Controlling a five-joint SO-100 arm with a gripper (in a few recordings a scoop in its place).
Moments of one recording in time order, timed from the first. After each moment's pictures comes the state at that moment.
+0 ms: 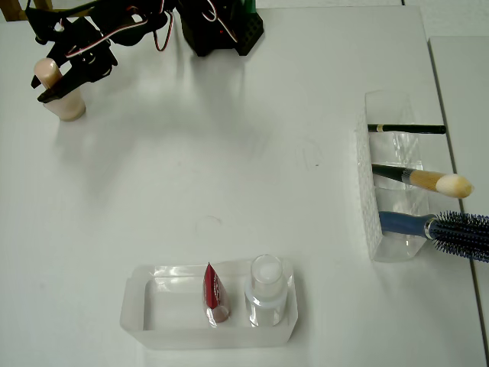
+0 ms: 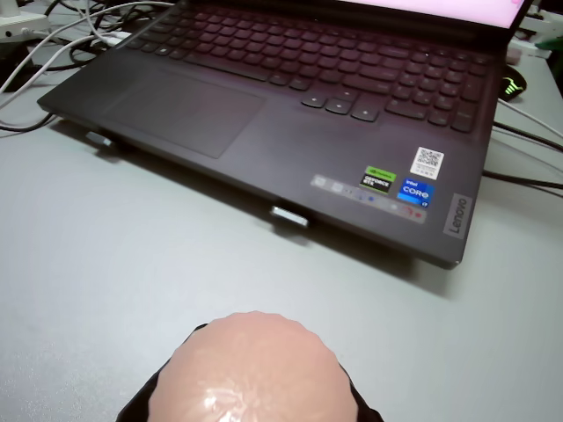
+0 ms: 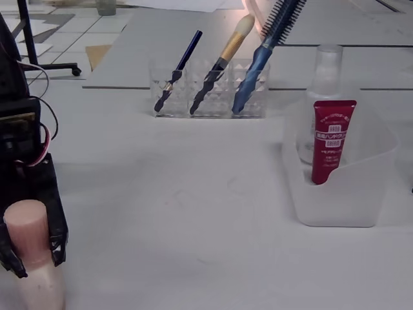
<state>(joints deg) 59.1 108.8 165.1 -45.5 -93.9</state>
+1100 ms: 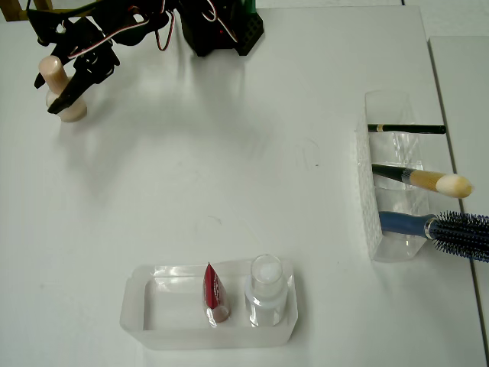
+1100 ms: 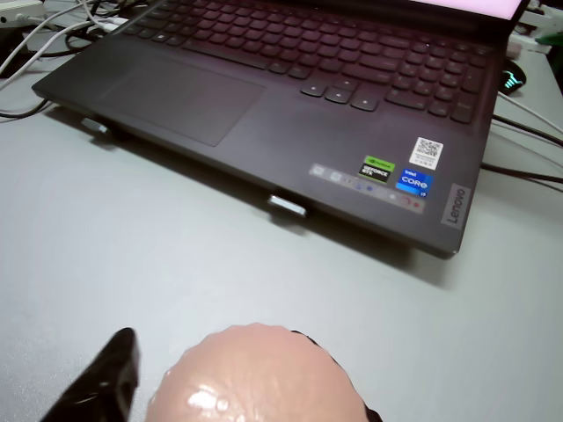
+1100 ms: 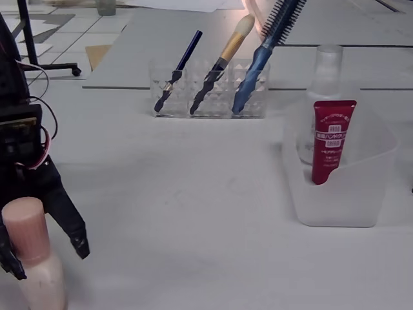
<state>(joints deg) 59.2 108.8 166.1 -45.0 -94.7</state>
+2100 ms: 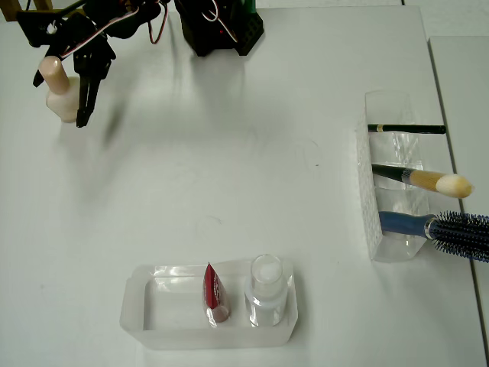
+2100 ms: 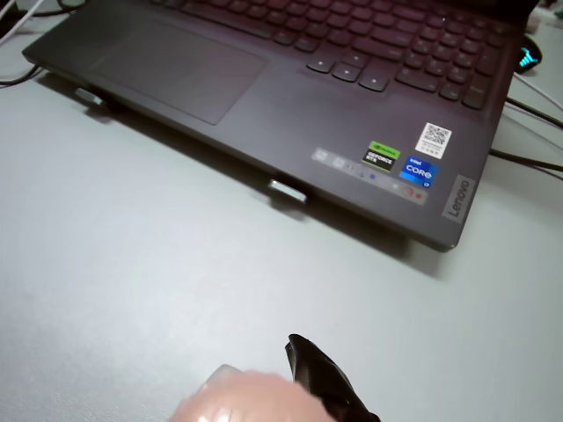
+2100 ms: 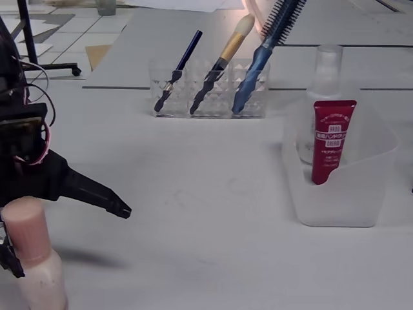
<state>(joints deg) 59.2 121.5 160.1 -18.2 -96.6</state>
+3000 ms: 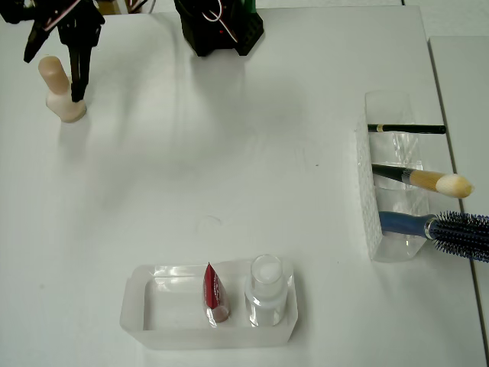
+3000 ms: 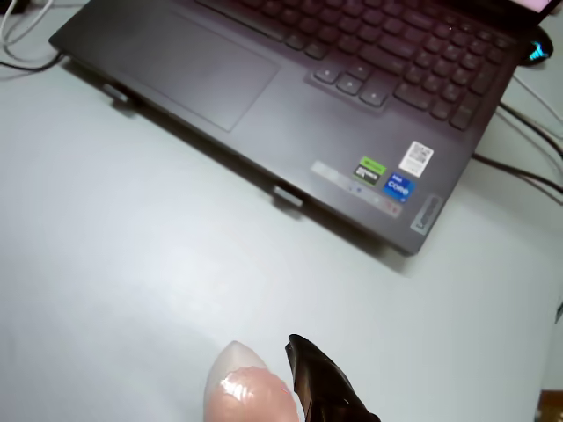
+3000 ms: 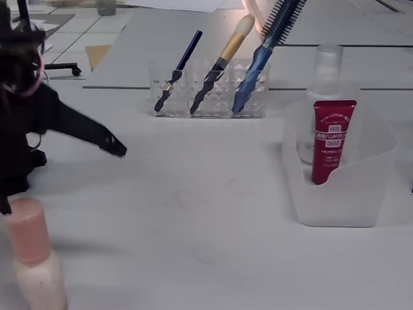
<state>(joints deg) 58.3 135.4 132.7 34.3 -98.7</state>
